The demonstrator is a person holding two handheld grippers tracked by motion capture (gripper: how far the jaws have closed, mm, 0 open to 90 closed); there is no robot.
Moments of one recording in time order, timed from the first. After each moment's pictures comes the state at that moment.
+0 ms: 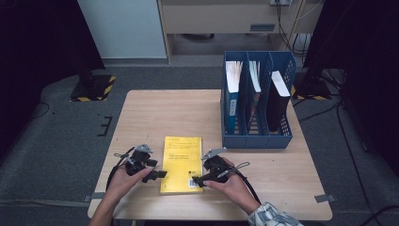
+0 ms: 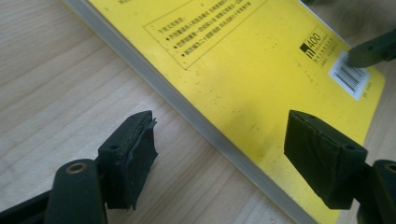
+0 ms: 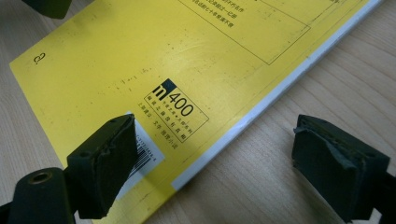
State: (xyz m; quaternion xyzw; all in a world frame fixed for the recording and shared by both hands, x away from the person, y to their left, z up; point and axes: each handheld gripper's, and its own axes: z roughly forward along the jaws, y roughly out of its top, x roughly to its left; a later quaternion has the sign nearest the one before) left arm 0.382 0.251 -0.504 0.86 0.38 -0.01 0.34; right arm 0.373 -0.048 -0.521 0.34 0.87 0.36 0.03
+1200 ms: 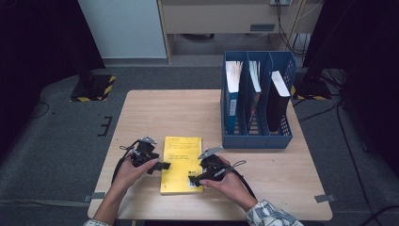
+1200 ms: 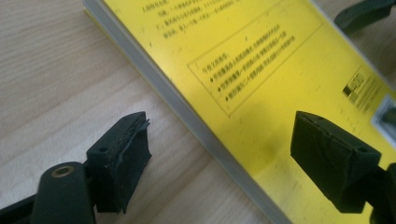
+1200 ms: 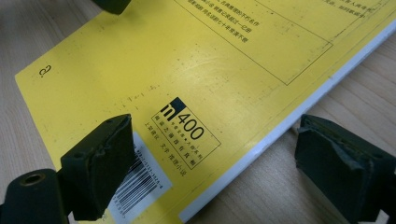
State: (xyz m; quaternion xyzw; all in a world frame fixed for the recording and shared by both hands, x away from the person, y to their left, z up) left arm 0.416 0.243 -0.509 0.84 0.42 -0.02 0.34; right arm 0.378 -0.037 -0.526 0.33 0.87 0.37 0.02
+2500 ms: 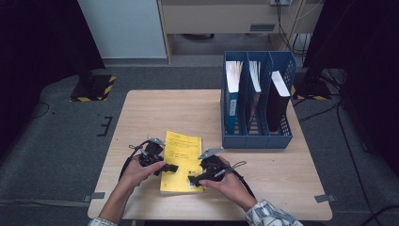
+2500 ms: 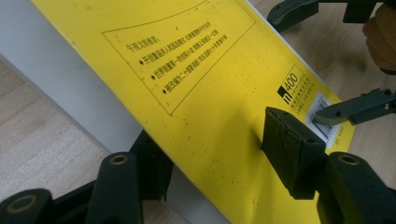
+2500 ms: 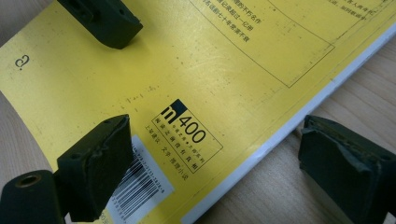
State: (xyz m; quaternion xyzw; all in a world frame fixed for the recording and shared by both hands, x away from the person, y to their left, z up) left arm 0.410 0.214 -0.503 0.86 0.38 -0.07 0.34; right arm 0.377 -0.037 -0.528 0.34 0.86 0.38 0.02
